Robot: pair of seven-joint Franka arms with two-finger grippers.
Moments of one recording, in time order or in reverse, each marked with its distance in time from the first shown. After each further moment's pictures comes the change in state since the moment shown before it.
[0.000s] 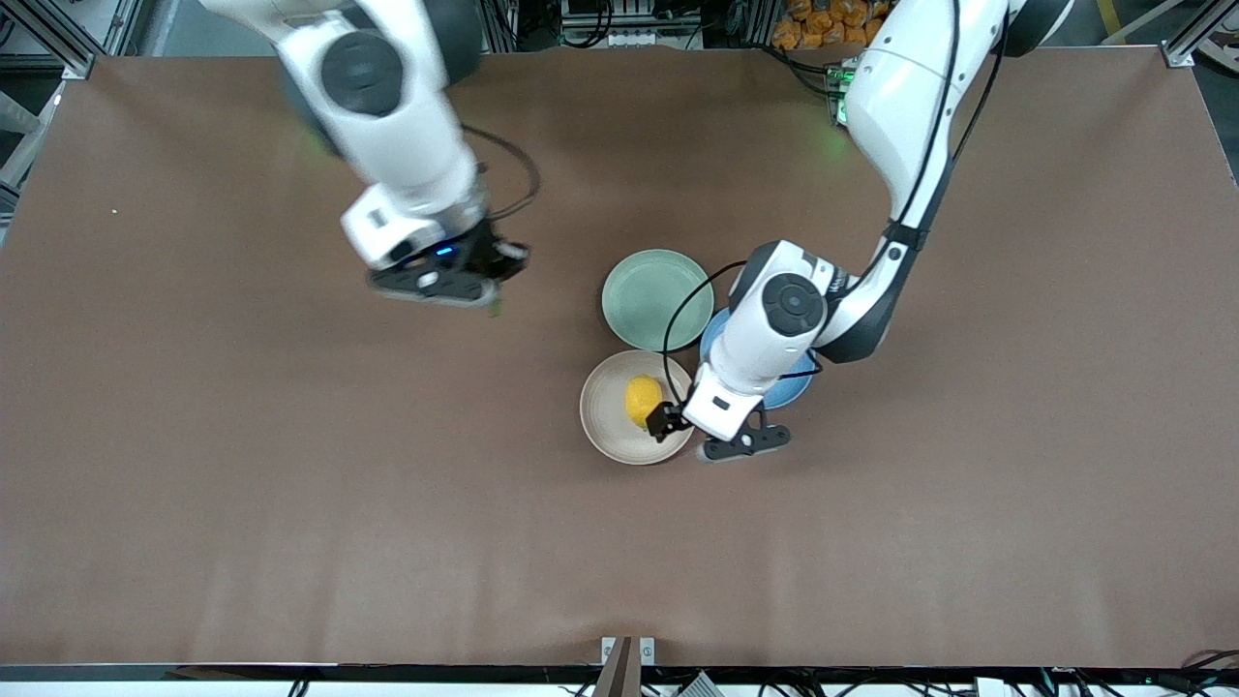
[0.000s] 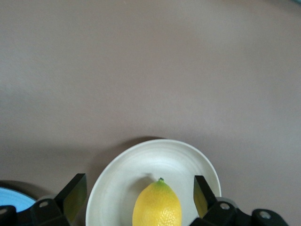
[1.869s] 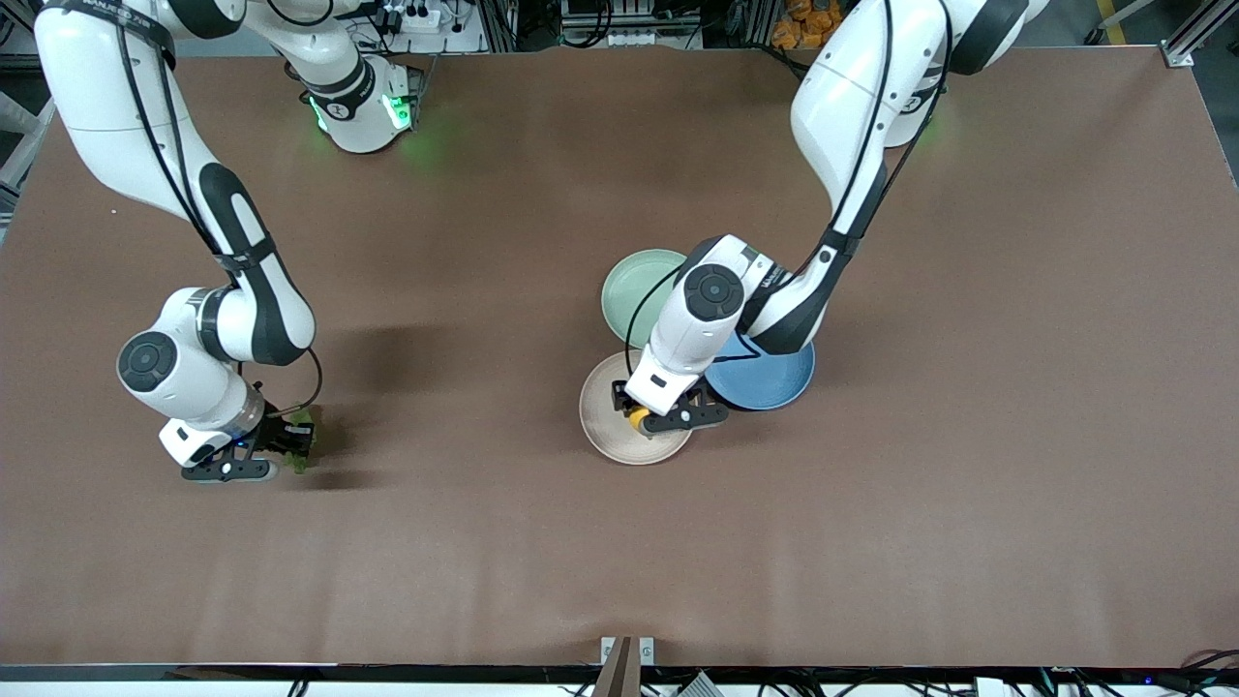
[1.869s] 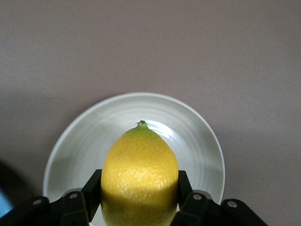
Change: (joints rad) left arm -0.088 0.049 0.019 0.027 0.036 -0.021 -0.096; right arm 0.033 0.408 -0.631 -0.242 0.122 0.795 -0.804
